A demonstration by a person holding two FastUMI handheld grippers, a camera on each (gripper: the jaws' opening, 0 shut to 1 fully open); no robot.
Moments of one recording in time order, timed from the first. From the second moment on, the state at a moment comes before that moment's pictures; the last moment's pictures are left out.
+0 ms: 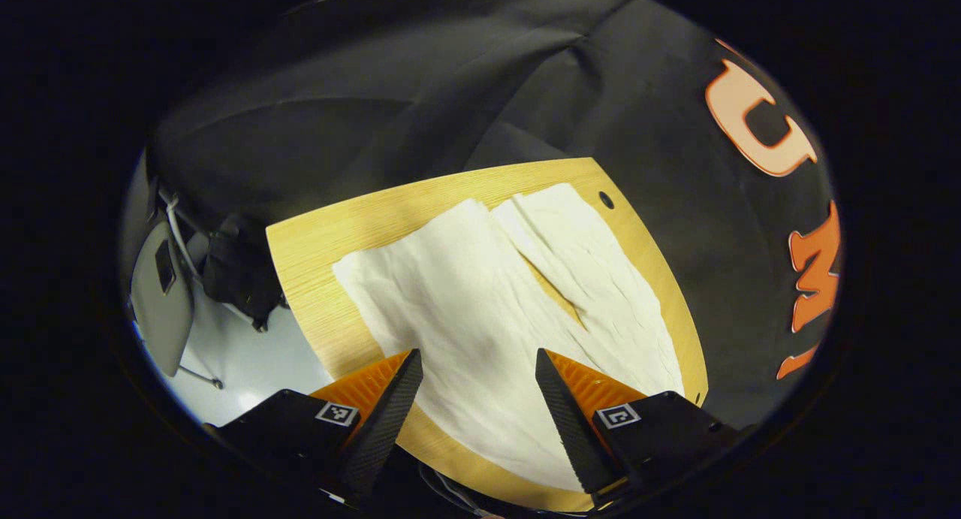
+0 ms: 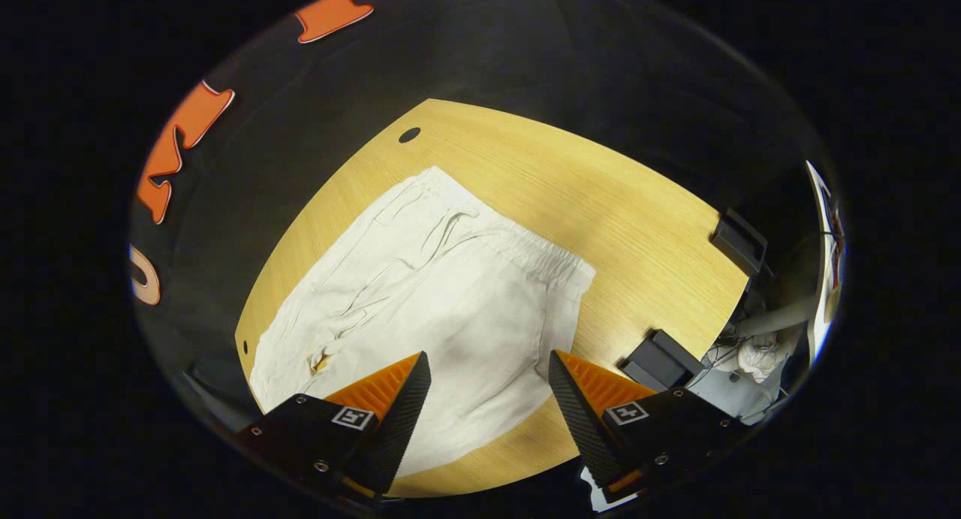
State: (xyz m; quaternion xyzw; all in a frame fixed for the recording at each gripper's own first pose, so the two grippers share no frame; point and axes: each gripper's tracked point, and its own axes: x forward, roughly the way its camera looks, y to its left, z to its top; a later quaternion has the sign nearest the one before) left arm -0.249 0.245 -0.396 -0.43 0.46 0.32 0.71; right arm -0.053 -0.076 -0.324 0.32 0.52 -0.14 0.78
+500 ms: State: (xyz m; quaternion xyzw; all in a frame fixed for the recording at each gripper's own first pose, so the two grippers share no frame) left arm -0.296 0.280 -0.426 -0.49 0.45 0.33 0.67; right arm -0.062 -0.095 -0.347 0.35 0.54 -0.16 0.75
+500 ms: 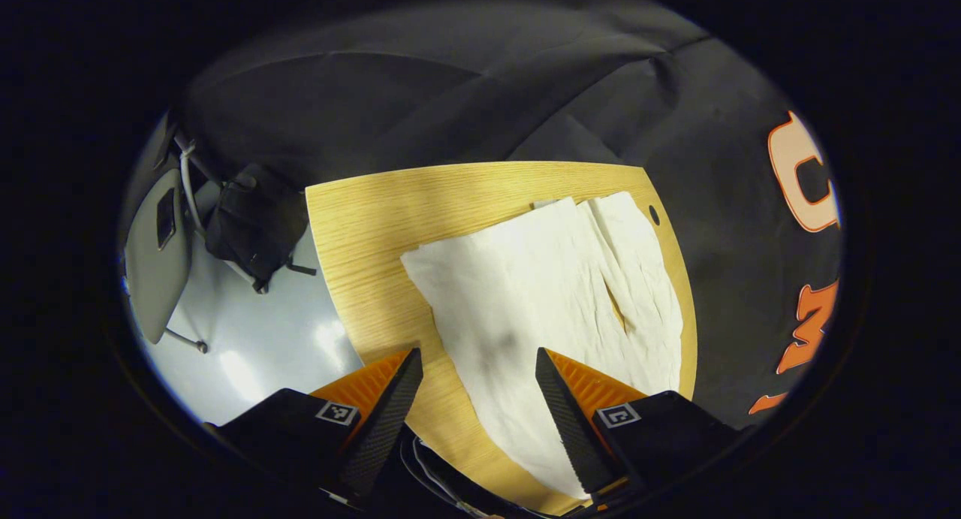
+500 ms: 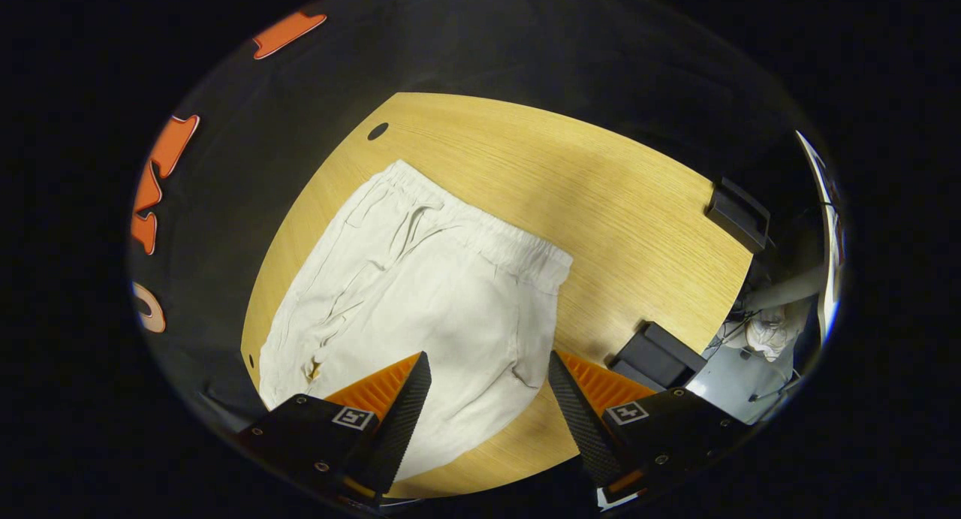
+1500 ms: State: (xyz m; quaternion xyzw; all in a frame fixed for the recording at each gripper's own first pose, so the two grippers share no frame) left arm -0.230 0.294 -0.450 -0.52 0.41 0.26 0.70; right arm -0.037 -0.098 -0.400 0.40 0.53 -0.17 0.73
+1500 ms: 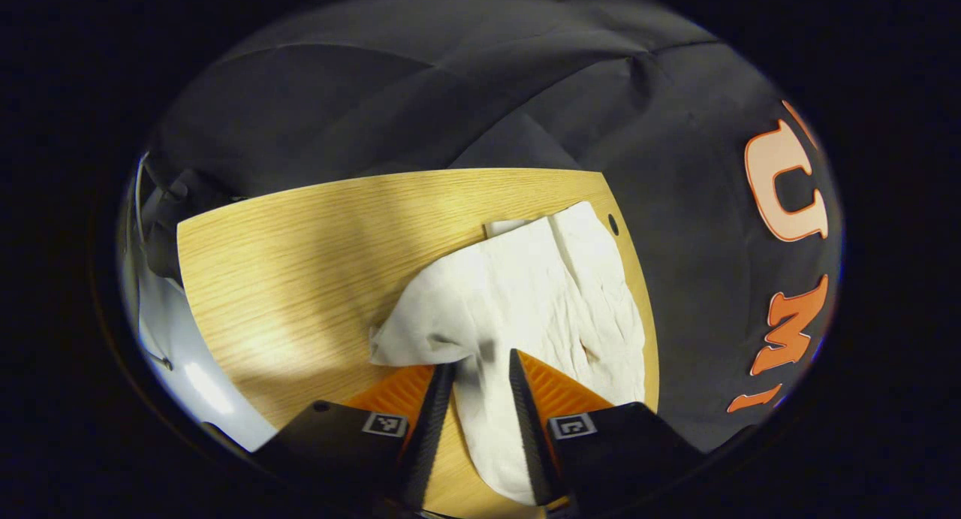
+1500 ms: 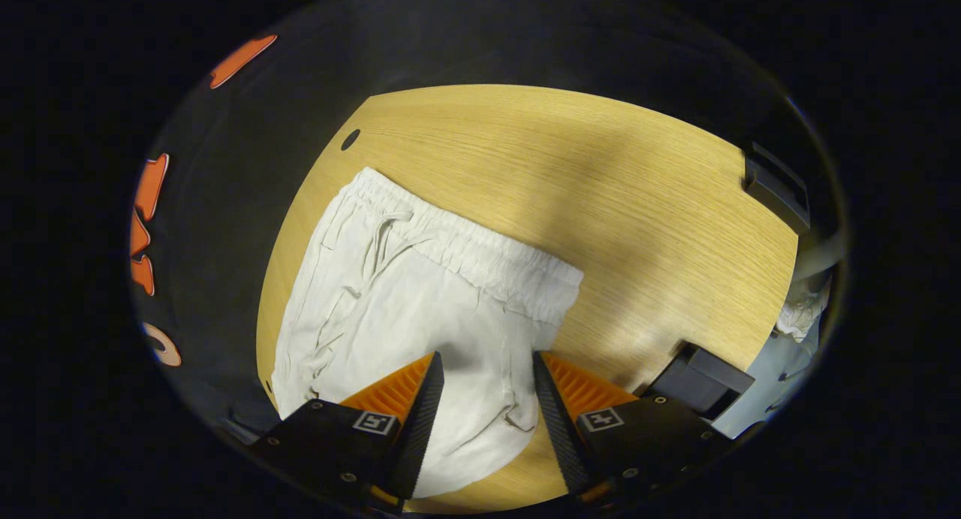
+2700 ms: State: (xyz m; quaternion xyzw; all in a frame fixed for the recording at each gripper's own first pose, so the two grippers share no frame) left arm -0.171 0.287 -0.334 -0.44 0.38 0.23 0.78; right arm 0.024 -0.103 -0.333 0.54 0.44 -0.06 0.72
